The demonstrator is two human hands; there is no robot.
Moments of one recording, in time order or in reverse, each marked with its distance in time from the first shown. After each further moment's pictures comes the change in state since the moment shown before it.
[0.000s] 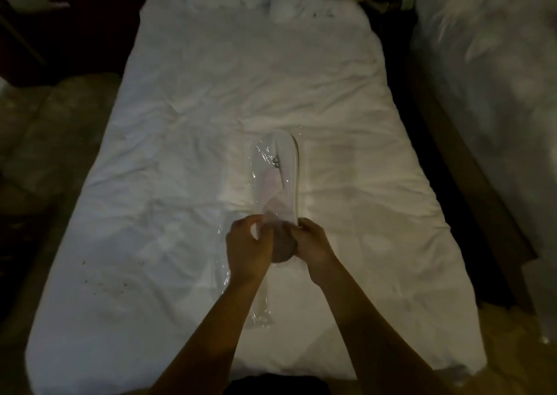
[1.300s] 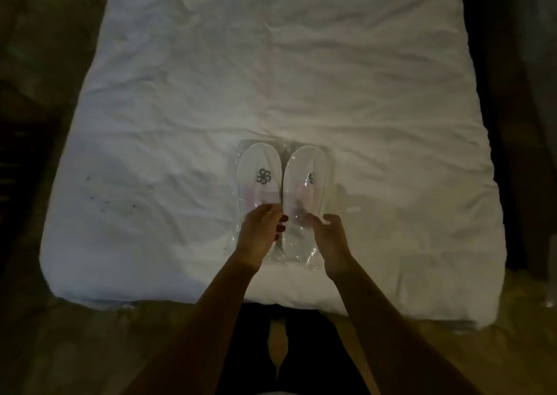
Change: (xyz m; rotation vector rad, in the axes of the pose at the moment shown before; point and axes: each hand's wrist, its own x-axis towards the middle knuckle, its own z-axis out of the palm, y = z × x) left_hand -0.012 -0.107 0.006 -0.268 -0.394 -0.515; right_hand 0.013 0.126 0.009 -0.210 0.182 0.337
